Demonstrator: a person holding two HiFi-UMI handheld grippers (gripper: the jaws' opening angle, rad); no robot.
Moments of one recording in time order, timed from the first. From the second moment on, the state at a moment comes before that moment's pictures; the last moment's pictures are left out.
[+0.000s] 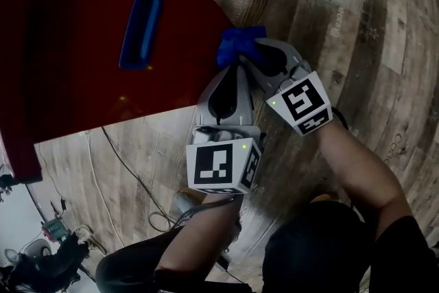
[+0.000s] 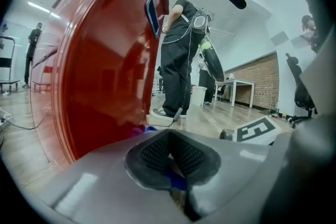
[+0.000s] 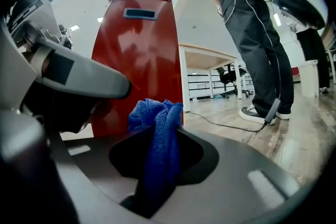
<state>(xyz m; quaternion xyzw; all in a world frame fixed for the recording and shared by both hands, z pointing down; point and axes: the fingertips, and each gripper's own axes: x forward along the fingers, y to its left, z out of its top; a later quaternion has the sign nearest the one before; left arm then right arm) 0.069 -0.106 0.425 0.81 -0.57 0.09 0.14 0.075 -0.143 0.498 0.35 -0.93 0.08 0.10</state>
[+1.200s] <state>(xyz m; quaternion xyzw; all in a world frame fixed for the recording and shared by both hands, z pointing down) 0.092 -0.110 0.235 0.84 -0.54 -0.01 0.06 0.092 -0.171 0.201 0.33 -0.94 -0.04 -0.04</state>
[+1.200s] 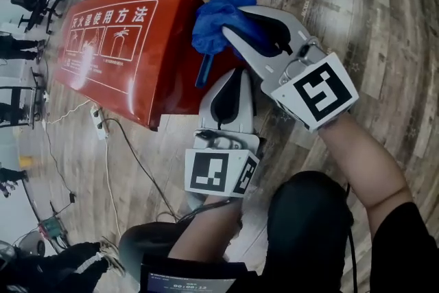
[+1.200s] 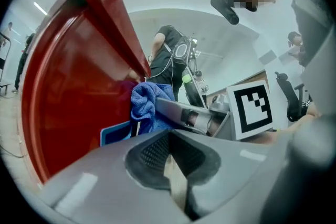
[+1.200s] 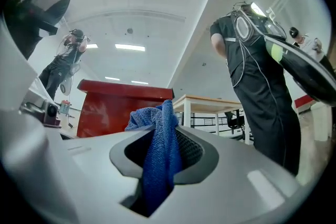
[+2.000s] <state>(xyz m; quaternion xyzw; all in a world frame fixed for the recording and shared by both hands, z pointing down) 0.103 -0.122 0.378 0.83 -0.53 0.05 0.13 0.095 -0.180 0.366 0.33 -0.94 0.01 0.03</state>
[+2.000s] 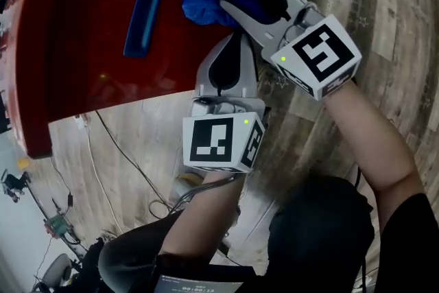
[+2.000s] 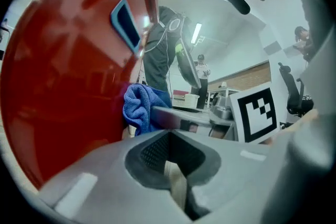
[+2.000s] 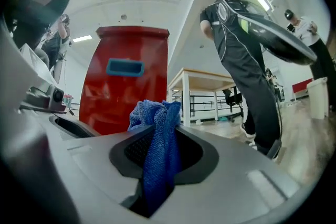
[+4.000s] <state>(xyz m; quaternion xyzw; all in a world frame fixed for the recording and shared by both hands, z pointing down) 0.080 -0.039 0.250 0.92 -0.37 0.13 0.11 0.075 -0.088 0.234 0.31 -0.95 0.01 0.00</state>
